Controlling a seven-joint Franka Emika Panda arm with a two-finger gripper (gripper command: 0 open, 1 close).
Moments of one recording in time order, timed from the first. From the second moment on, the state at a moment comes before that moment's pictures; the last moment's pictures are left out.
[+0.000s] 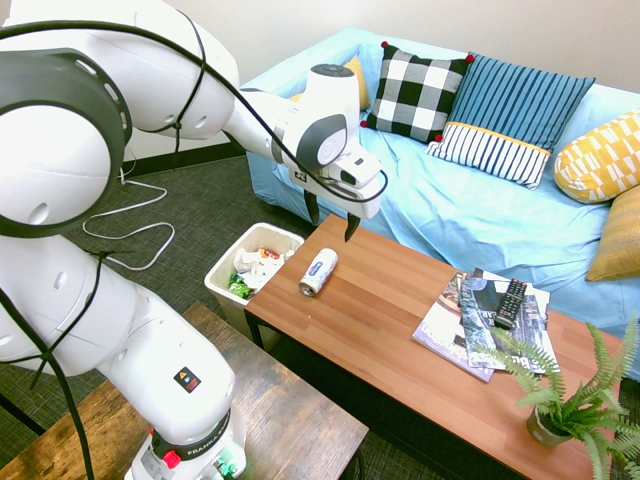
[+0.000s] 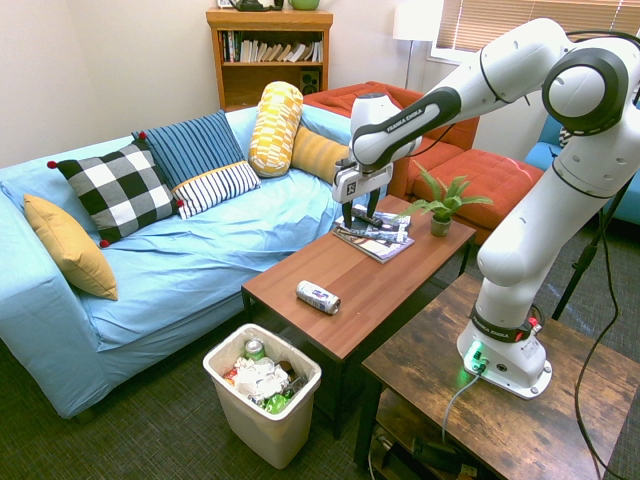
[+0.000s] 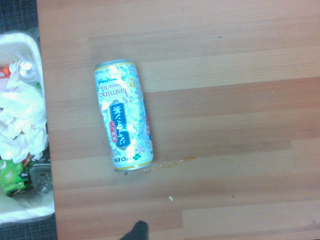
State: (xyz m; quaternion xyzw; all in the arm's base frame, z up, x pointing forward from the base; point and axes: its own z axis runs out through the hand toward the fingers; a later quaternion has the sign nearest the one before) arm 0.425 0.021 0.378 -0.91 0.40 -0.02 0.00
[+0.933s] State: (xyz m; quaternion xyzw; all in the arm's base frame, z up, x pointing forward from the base) arm 0.475 0.090 0.242 -0.94 0.35 -0.02 0.01
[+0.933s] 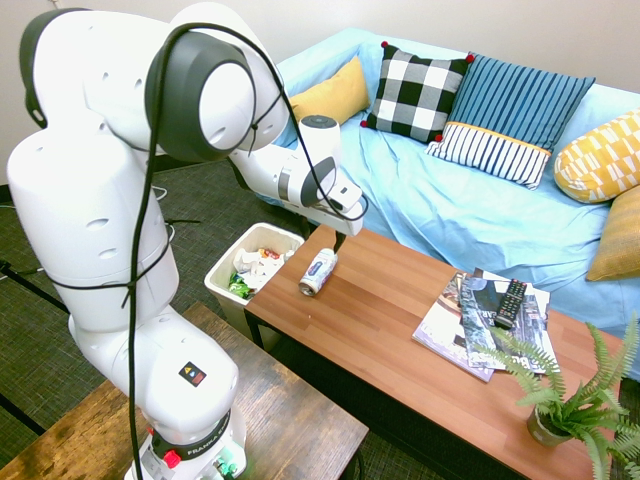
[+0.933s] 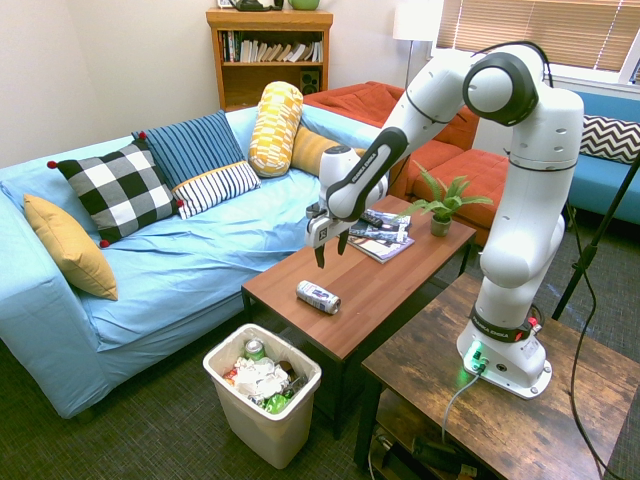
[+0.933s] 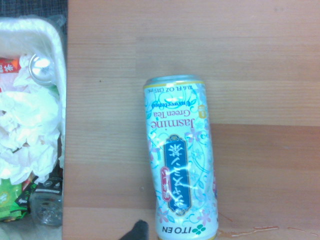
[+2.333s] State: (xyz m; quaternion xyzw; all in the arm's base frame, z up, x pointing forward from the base) arm 0.517 0.117 0.092 -0.93 0.36 0.01 -0.02
